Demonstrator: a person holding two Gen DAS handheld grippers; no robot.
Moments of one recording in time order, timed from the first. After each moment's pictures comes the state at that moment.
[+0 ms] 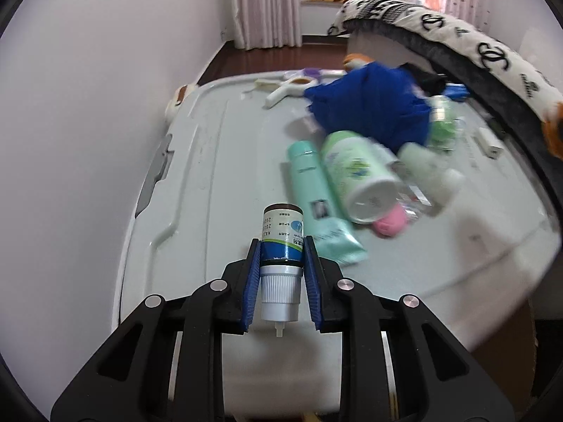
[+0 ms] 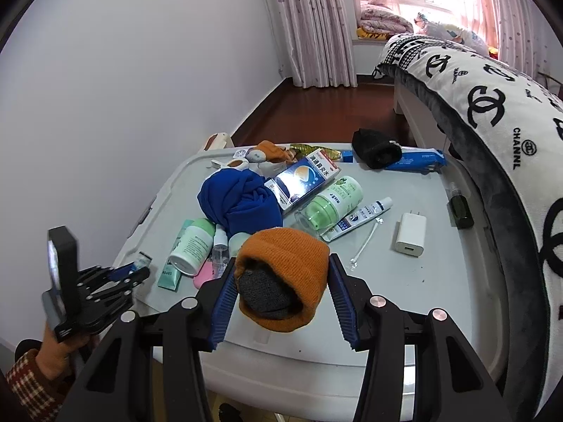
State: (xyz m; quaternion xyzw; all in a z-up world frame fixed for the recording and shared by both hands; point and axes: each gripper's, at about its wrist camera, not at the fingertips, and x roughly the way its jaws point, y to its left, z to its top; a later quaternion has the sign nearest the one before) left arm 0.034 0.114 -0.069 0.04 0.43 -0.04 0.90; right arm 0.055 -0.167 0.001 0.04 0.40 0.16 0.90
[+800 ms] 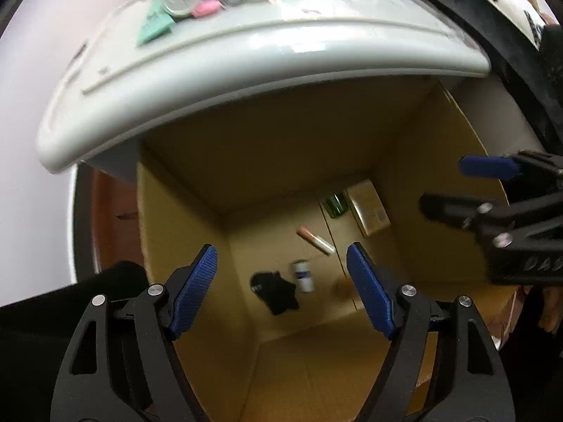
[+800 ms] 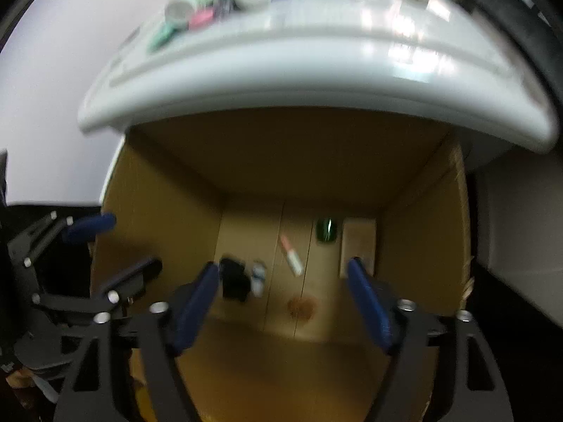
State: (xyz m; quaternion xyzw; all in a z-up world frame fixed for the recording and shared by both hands) left arm -0.123 0.020 -0.137 0.08 0.55 -0.12 0.82; right arm -0.102 -0.147 -0.144 0.03 0.58 0.13 0.81
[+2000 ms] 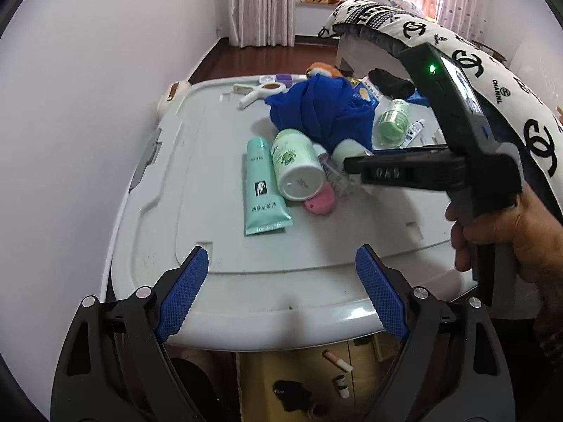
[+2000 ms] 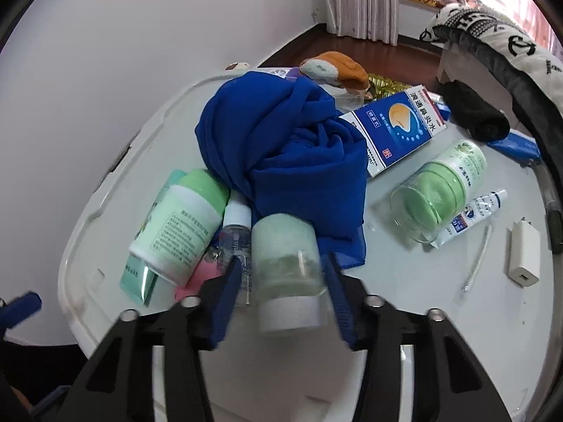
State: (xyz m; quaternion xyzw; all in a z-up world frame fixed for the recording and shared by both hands) left arm 0.001 0.087 -0.047 0.00 0.45 -0.05 0.89; right arm 0.153 -0.061 -0.106 -0.02 0.51 0.20 0.84
